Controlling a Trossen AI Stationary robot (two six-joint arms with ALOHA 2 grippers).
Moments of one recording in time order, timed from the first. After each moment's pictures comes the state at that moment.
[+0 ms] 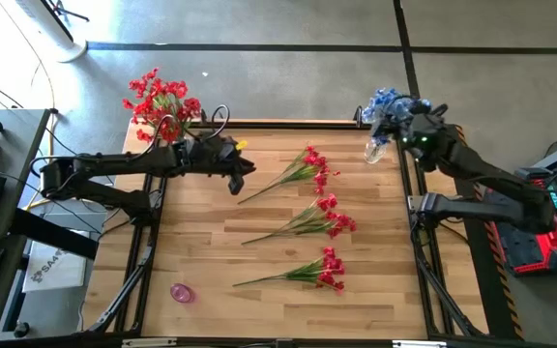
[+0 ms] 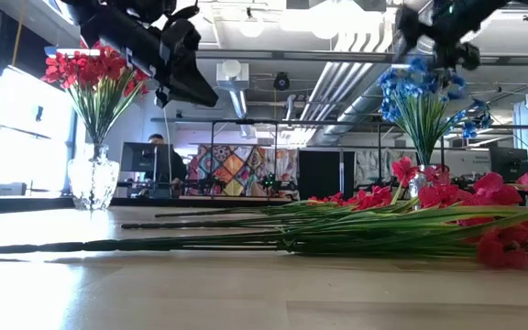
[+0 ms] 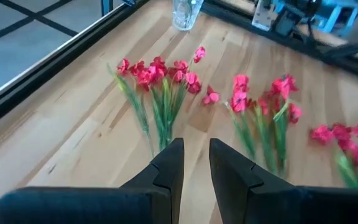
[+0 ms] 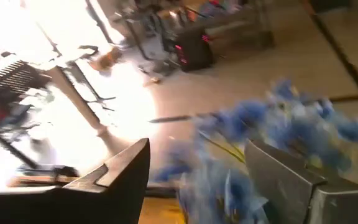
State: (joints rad) left arm 0.32 1.20 0.77 -0.13 0.03 -0.18; right arm -0.49 0.78 0.82 -0.34 0.66 0.56
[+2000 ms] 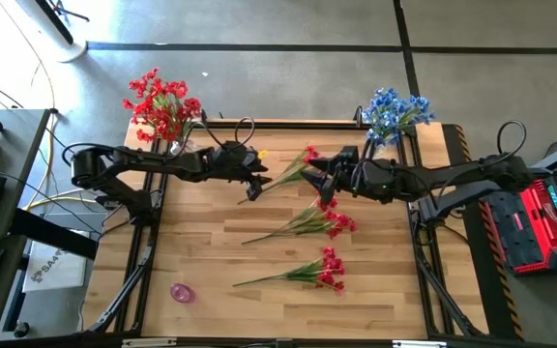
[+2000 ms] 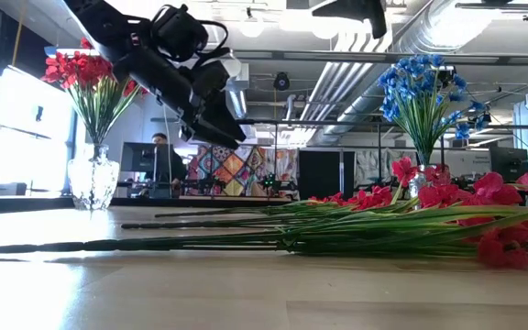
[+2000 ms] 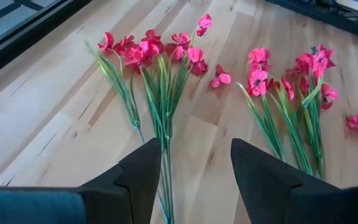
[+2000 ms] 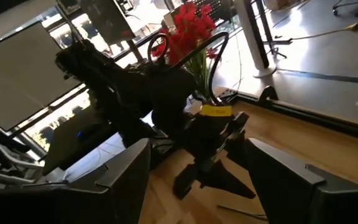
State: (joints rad) left arm 0.30 1.49 0.77 0.11 0.03 -0.16; right arm 0.11 1.21 0.97 0.09 0.49 0.56
